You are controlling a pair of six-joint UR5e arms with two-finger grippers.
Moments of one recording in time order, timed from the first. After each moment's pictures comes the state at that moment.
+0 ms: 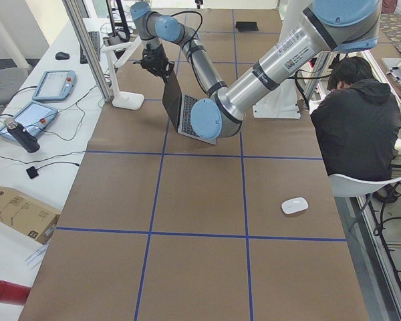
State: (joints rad) left arm -1.00 -2.50 -1.57 -1.03 -2.34 -2.21; right arm 1.55 -1.59 1.64 -1.76 2.49 0.13
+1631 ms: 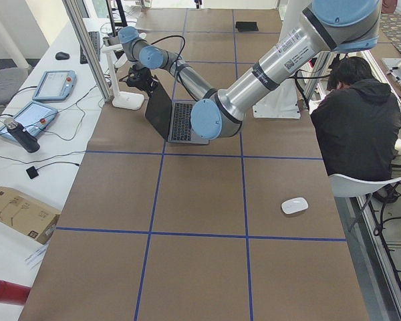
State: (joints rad) left arm -1.00 -2.49 -1.29 -1.46 -2.32 -2.27; right arm 1.55 -1.58 1.65 -1.76 2.51 0.13
